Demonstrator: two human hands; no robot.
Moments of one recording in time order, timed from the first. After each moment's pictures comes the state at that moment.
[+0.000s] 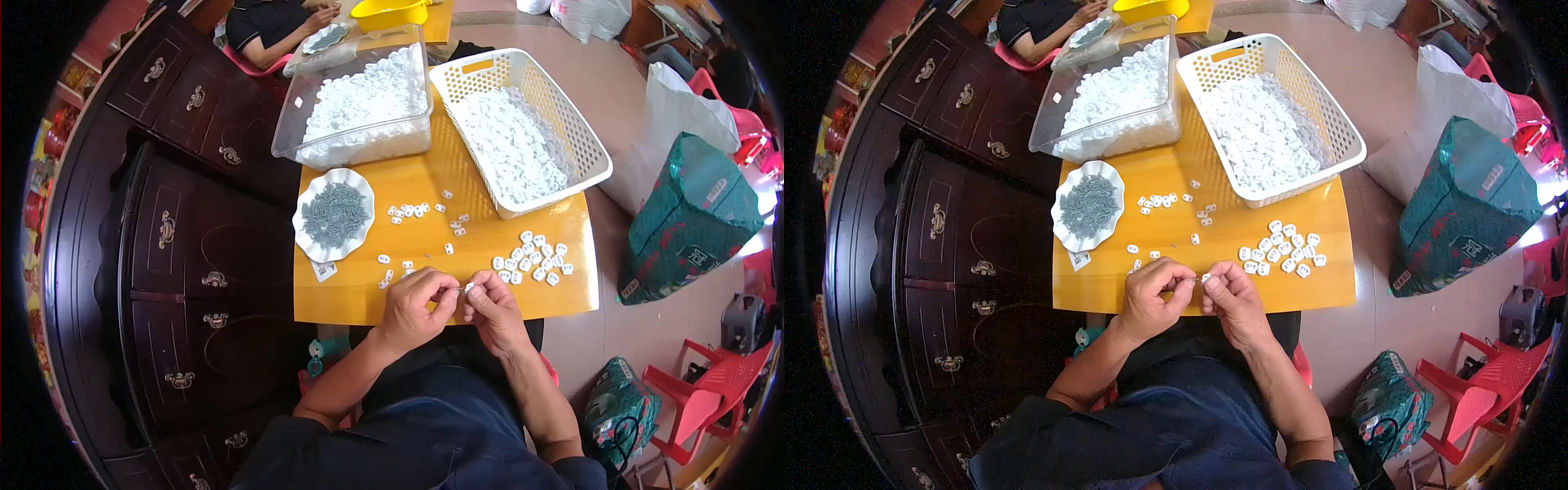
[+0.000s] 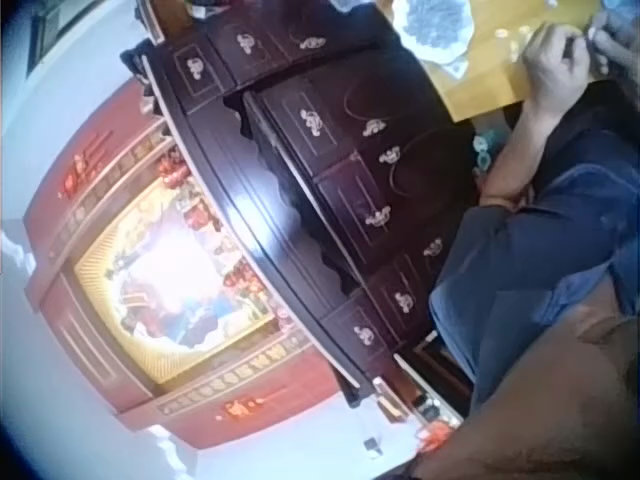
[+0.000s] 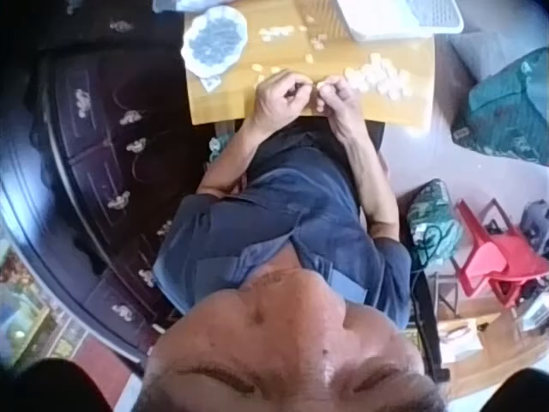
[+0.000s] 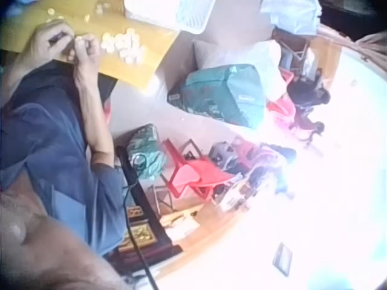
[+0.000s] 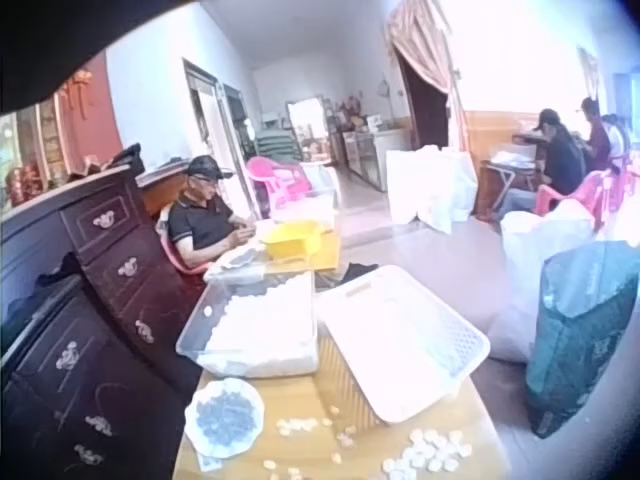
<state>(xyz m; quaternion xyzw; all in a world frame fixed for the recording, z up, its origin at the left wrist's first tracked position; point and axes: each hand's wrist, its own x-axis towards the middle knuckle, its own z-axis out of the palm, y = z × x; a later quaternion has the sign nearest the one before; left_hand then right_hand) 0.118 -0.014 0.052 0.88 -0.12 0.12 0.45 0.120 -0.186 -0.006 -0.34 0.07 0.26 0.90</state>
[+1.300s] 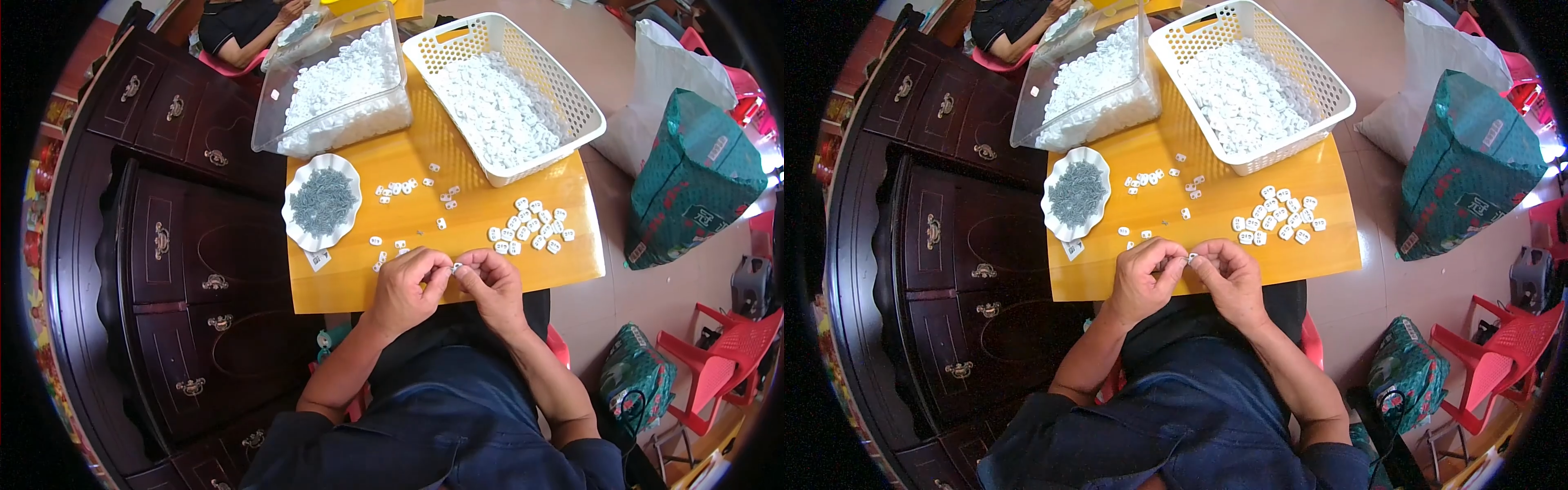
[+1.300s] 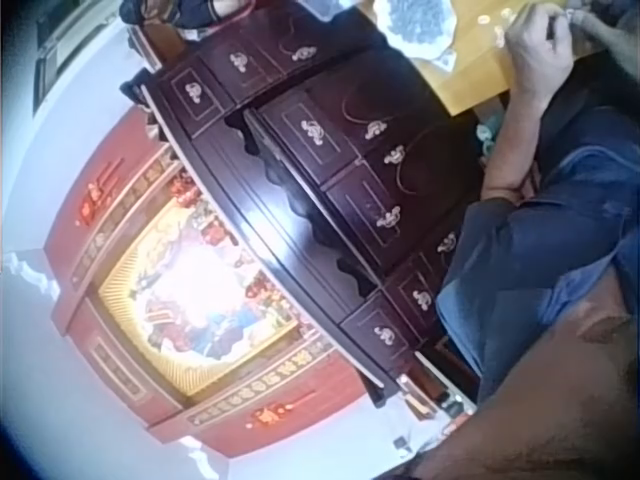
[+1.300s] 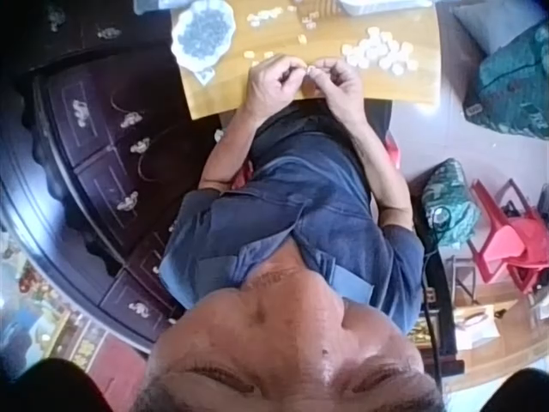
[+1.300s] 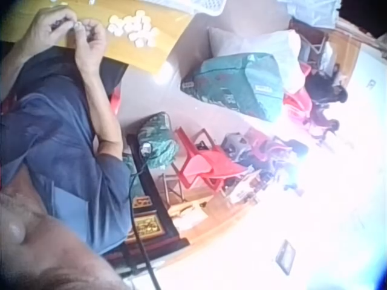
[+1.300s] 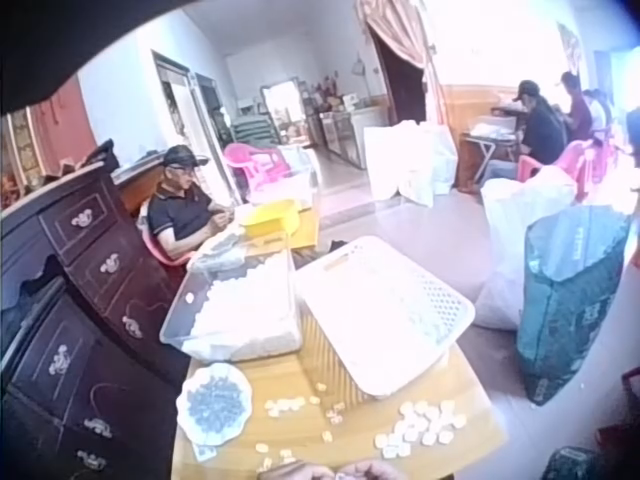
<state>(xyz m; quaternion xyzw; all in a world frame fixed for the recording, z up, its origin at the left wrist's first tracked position) 0.119 -0.010 0.053 0.88 -0.13 0.04 0.45 0.111 -0.175 -0.006 -0.50 0.03 0.14 0.85</state>
